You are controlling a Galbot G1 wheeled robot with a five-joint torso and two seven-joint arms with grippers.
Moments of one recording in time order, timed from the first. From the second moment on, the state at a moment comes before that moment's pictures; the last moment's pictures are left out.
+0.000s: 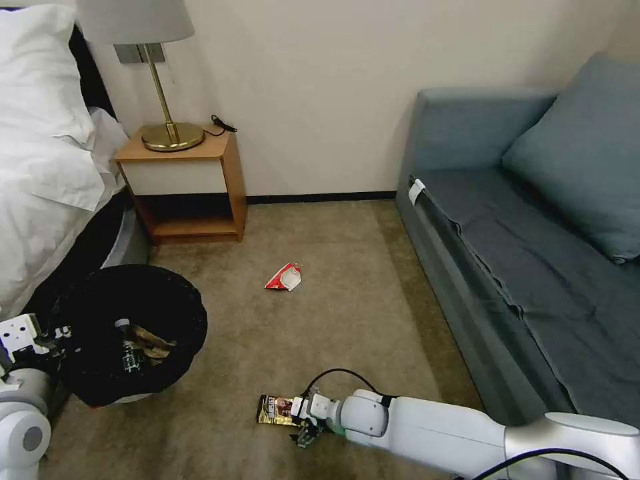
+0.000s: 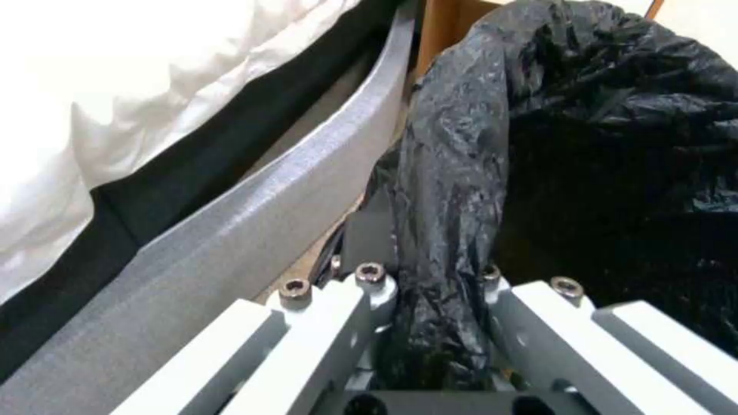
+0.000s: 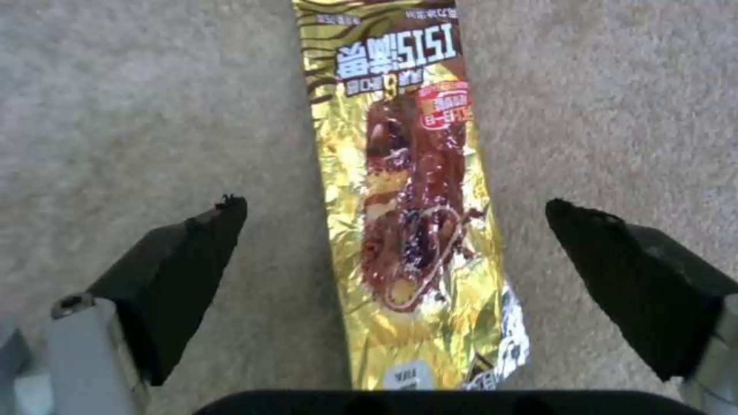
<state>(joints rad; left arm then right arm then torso) 1.50 -1.30 -1.09 -2.25 -0.63 0.74 -0.31 -0.50 1.15 -1.02 1.32 0.42 -0.40 -0.06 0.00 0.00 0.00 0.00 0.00</state>
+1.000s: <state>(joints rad) 1.50 -1.30 -1.09 -2.26 -0.66 0.74 -0.31 -0.54 1.12 -0.97 1.25 0.36 -0.37 -0.11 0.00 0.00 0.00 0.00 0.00</state>
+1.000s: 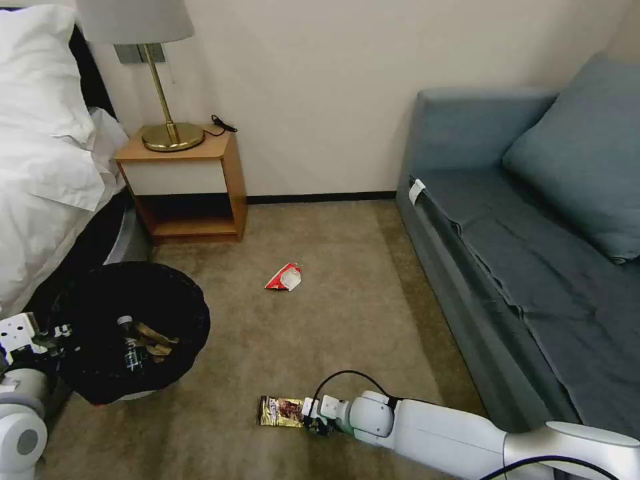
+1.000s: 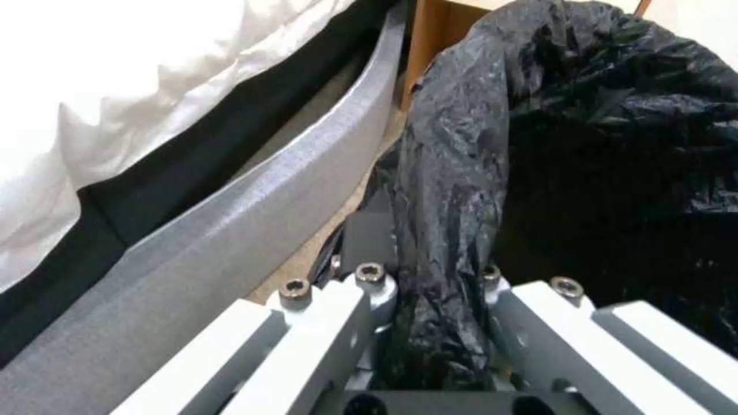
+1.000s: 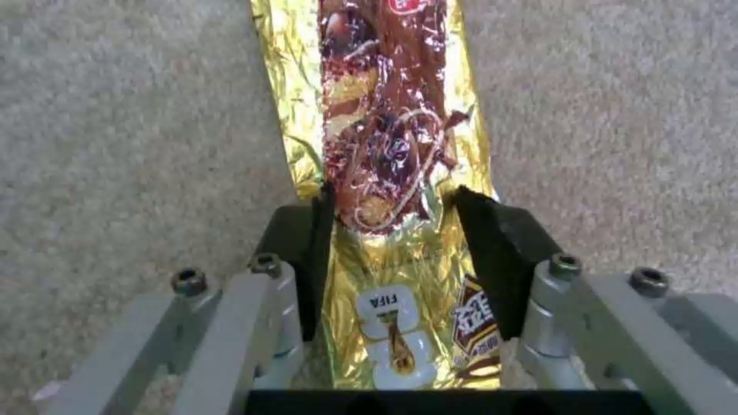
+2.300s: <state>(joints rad) 1.48 -1.30 -1.06 -2.26 -0.66 0.74 -0.31 -0.33 0.92 -0.76 1.61 0.60 -0.44 0.03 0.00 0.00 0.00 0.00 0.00</state>
